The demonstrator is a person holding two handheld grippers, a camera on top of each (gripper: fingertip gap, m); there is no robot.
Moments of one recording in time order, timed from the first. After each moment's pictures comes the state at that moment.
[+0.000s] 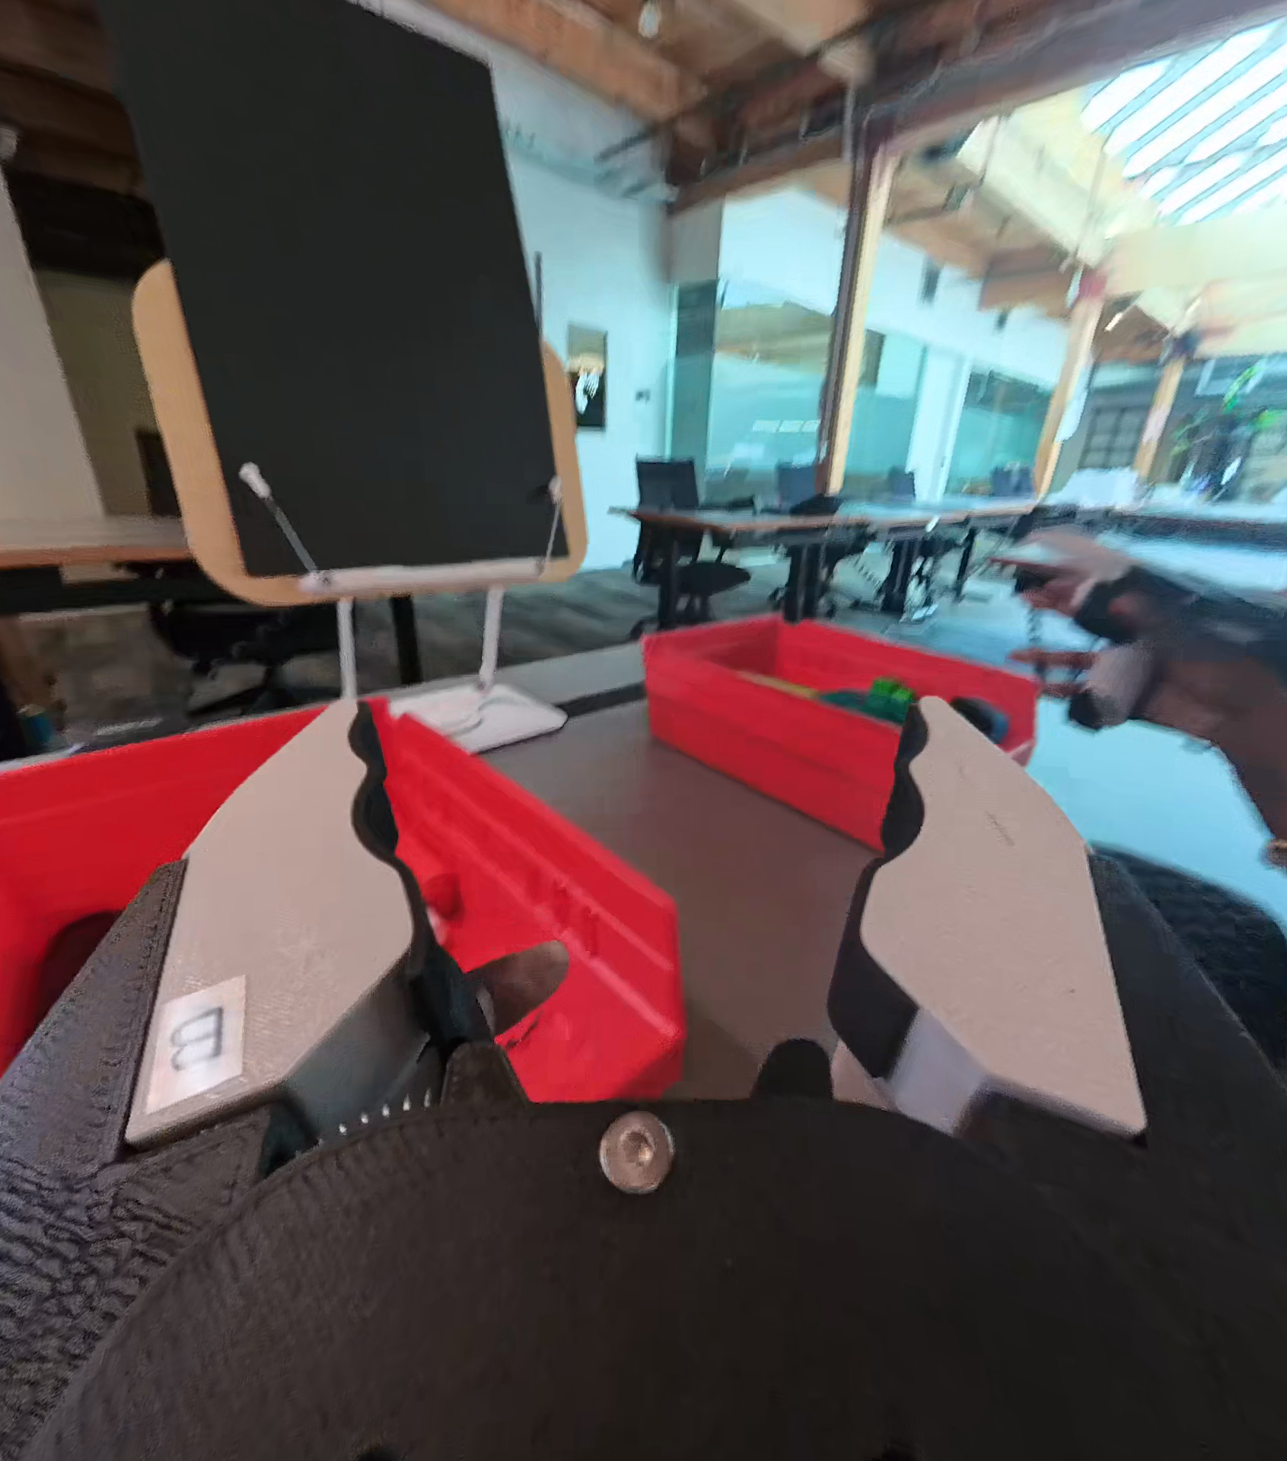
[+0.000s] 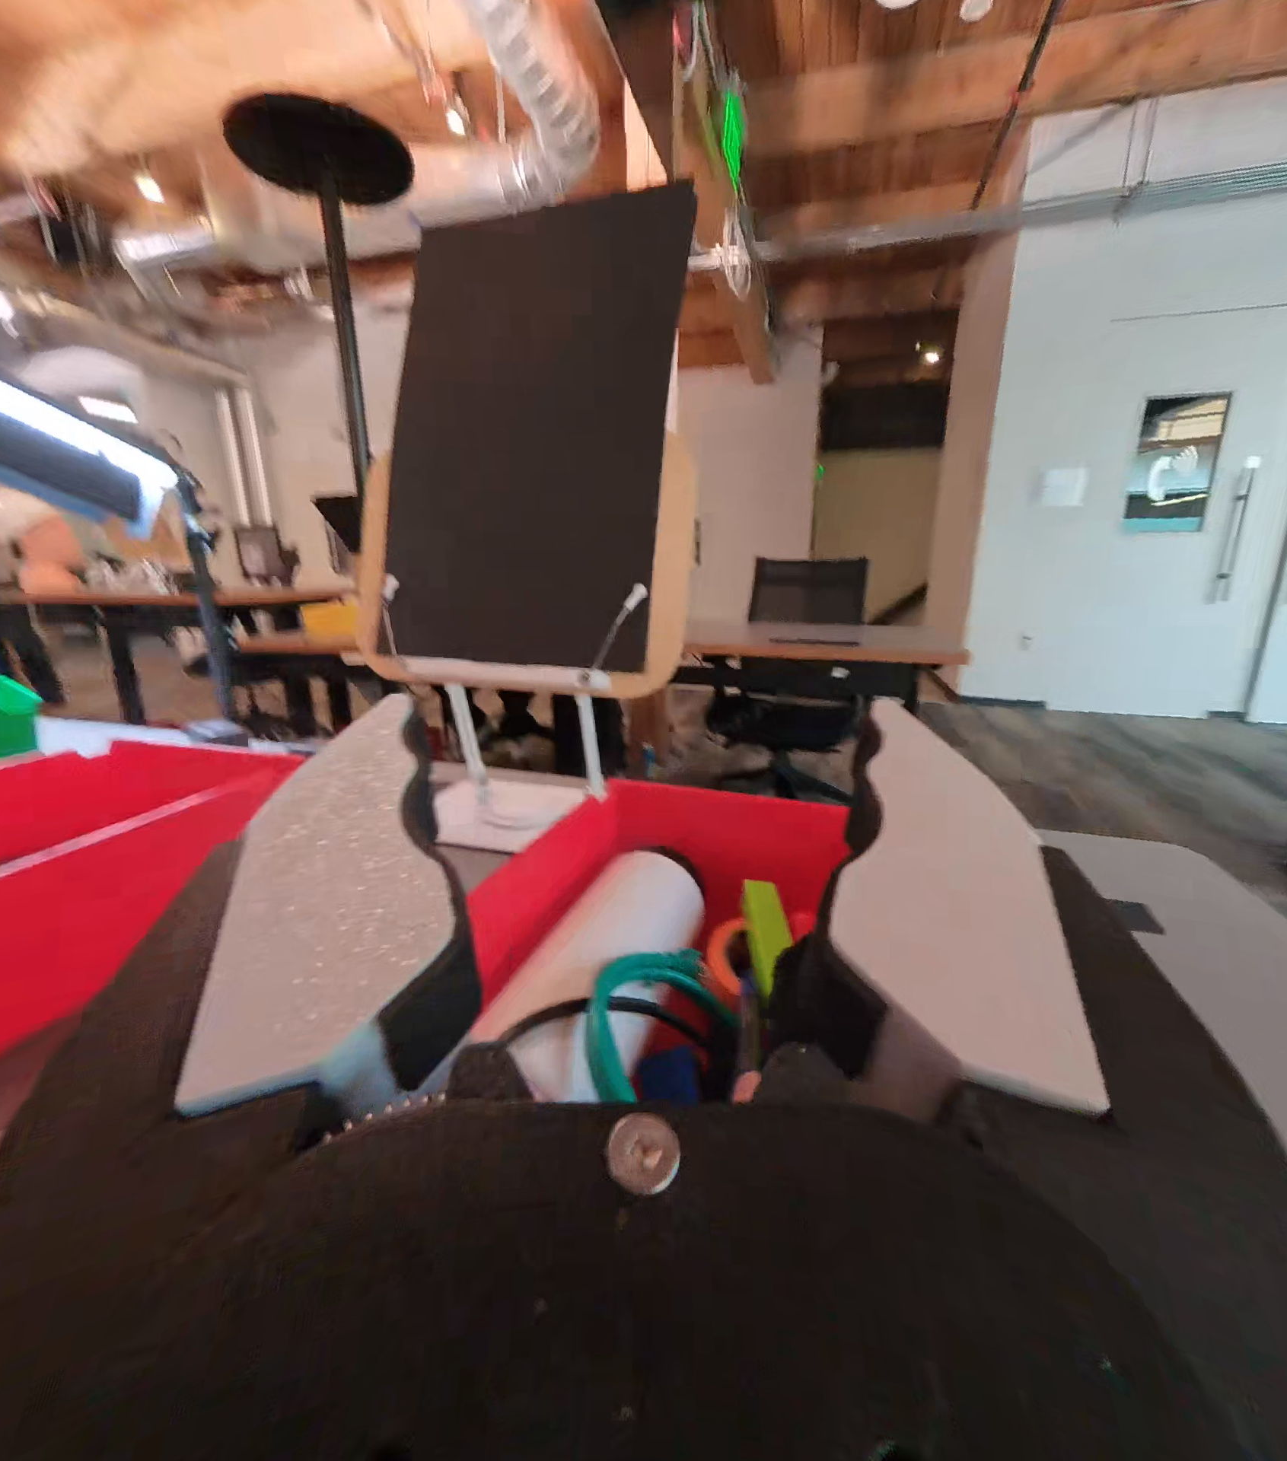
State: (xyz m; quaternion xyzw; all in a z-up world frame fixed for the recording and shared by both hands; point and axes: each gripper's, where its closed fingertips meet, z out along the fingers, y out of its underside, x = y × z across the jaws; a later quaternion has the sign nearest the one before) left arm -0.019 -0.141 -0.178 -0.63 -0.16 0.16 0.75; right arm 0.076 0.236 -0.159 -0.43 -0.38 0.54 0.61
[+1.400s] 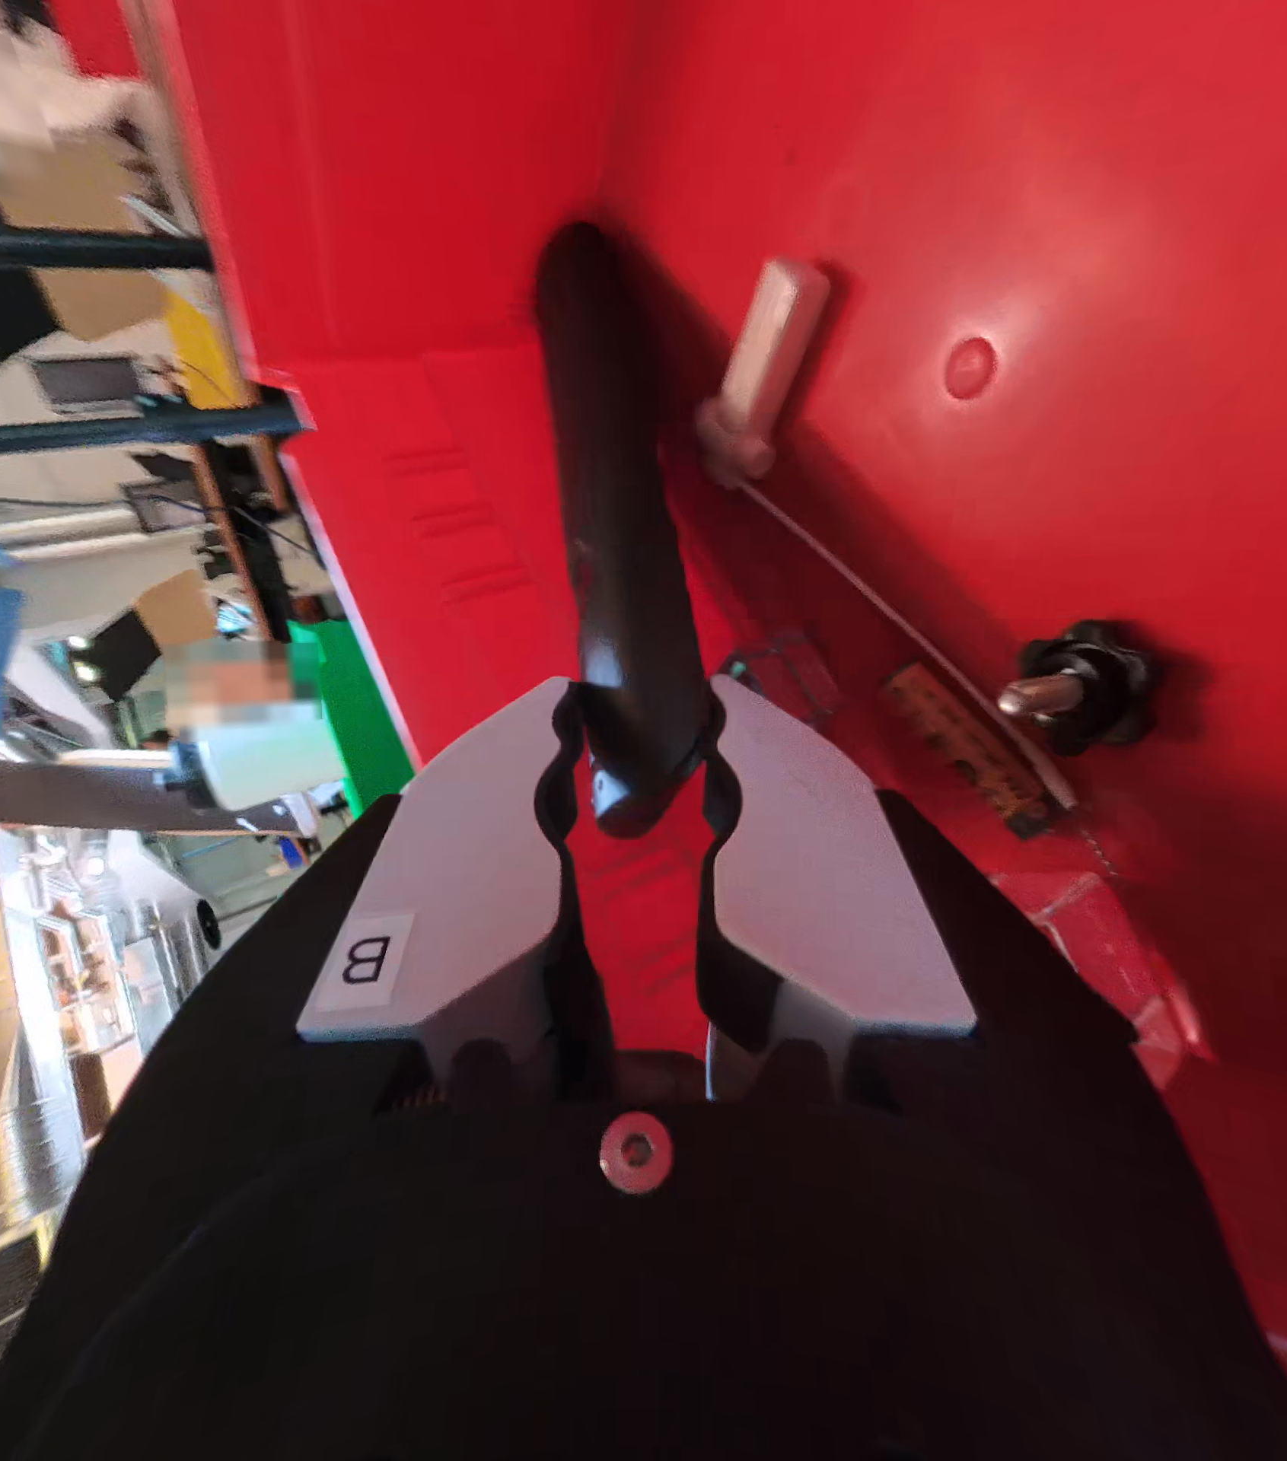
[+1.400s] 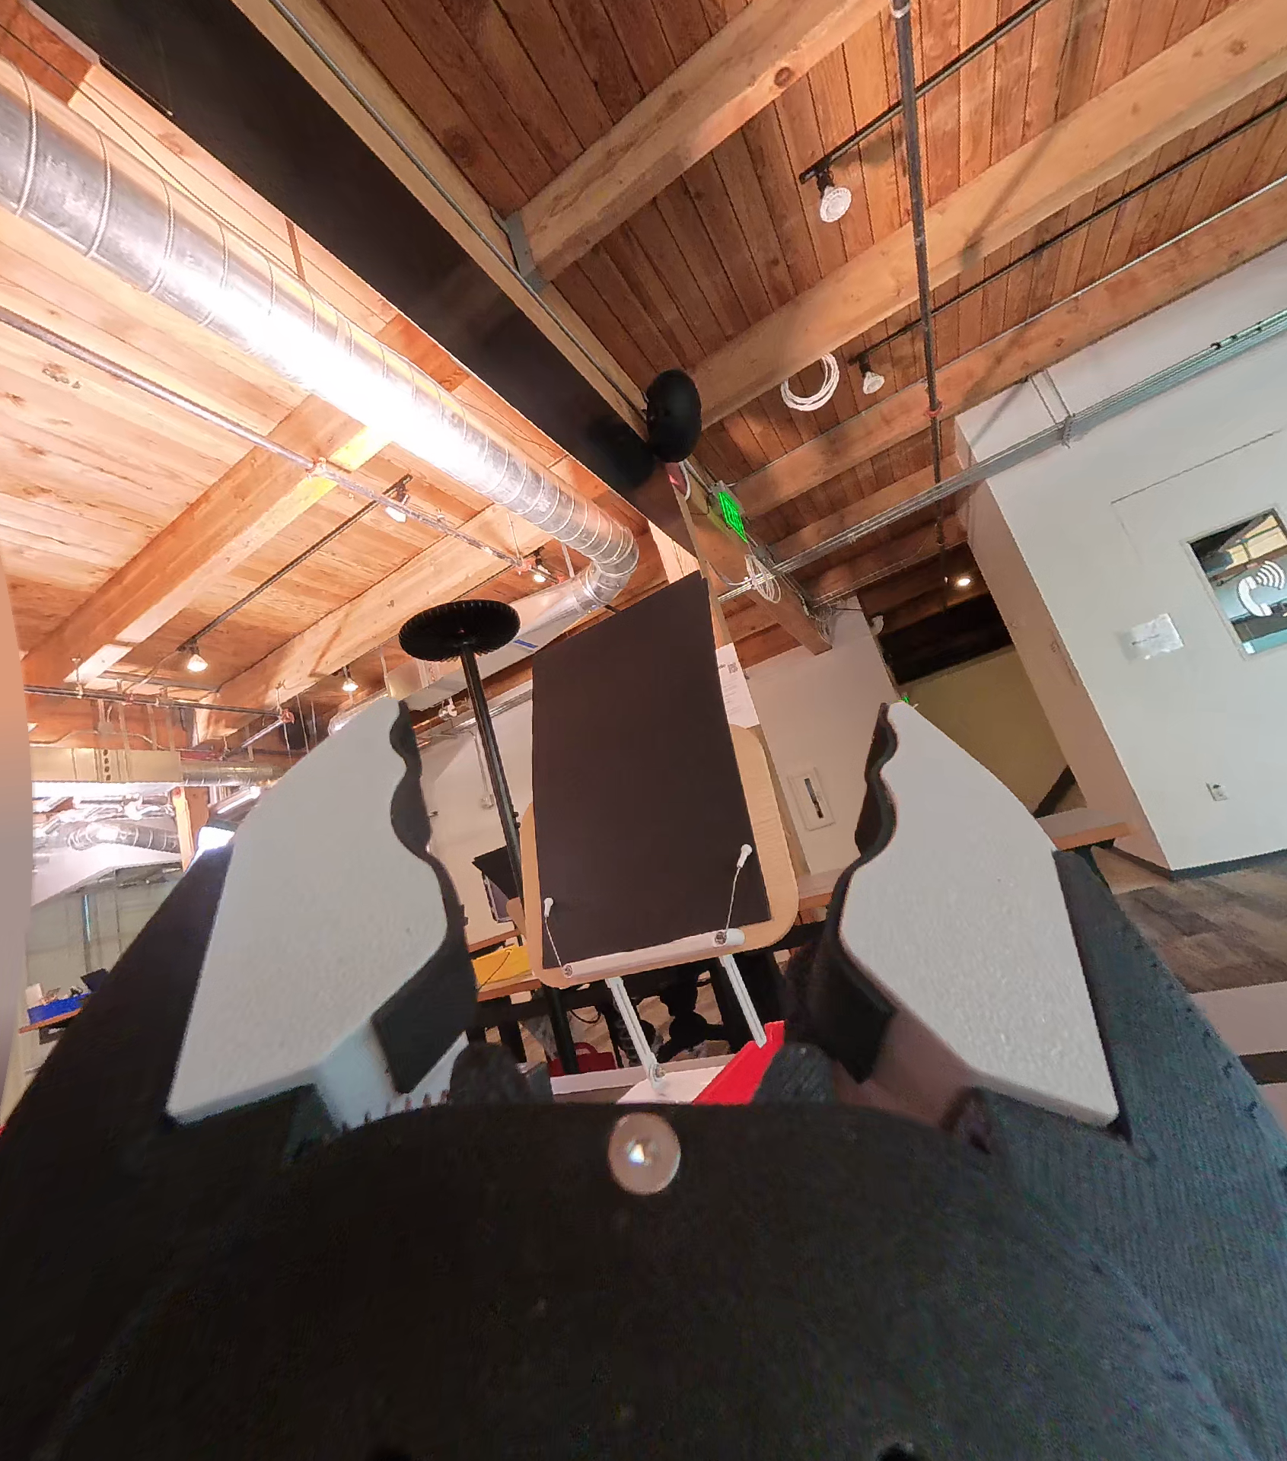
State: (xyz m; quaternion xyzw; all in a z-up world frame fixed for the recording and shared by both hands) left arm -0.208 -0.214 -0.331 -0.88 -0.08 0.47 -0.04; right arm 0.172 0.233 -0.104 -0.34 -0.18 0.72 0.58
